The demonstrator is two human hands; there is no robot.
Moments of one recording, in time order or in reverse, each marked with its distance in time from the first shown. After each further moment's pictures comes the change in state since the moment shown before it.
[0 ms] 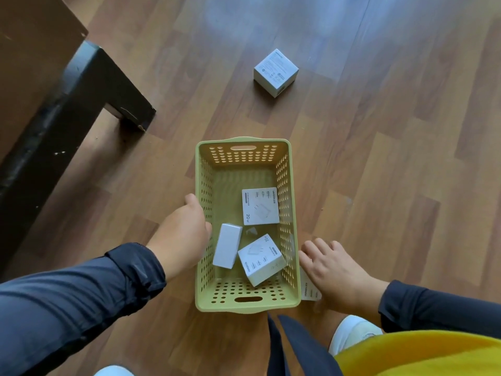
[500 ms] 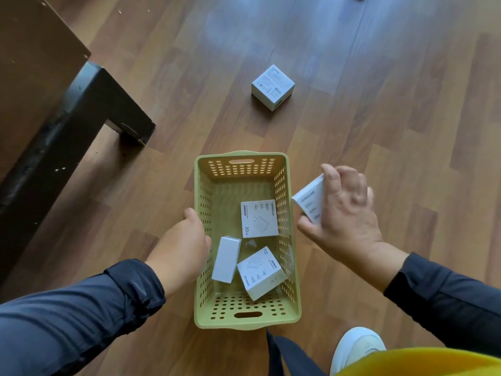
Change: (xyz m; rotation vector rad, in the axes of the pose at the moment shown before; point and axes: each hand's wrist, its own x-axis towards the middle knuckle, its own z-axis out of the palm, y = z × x) left_hand -0.008 0.010 -0.012 0.768 -0.249 0.387; right_hand 0.020 0.033 -0.104 0.332 0.677 0.558
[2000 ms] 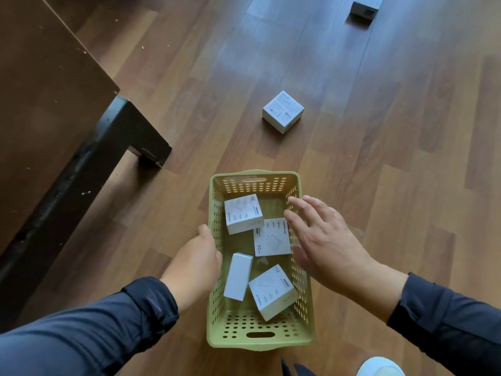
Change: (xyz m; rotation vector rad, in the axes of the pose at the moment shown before) left_hand 0.006 -0.006 0.005 -0.898 0.208 -0.374; right_hand -0.001 -0.026 0.005 -0.120 -0.242 -0.378
